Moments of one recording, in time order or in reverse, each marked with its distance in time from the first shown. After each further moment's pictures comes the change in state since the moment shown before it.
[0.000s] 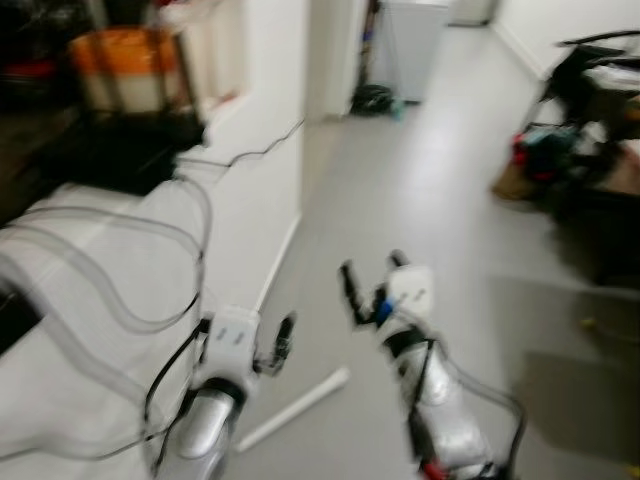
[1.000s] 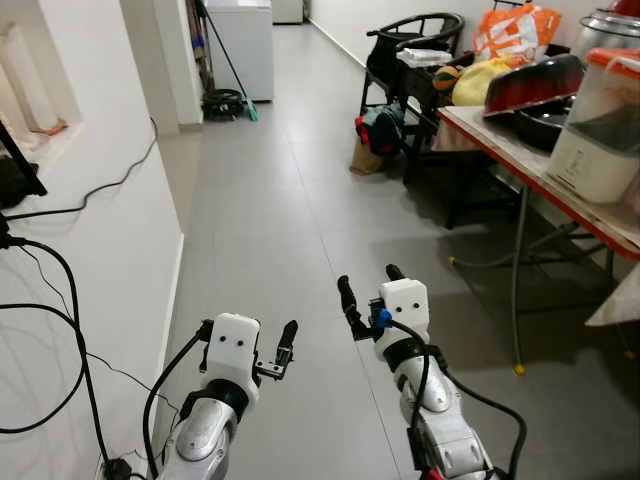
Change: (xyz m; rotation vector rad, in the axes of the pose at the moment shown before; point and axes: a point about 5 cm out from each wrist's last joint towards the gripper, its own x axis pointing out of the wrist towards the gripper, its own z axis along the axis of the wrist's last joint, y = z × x) left arm -0.001 -0.006 0.000 -0.005 -0.004 -0.030; right arm -0.003 -0.002 -0.004 -0.022 0.018 -0.004
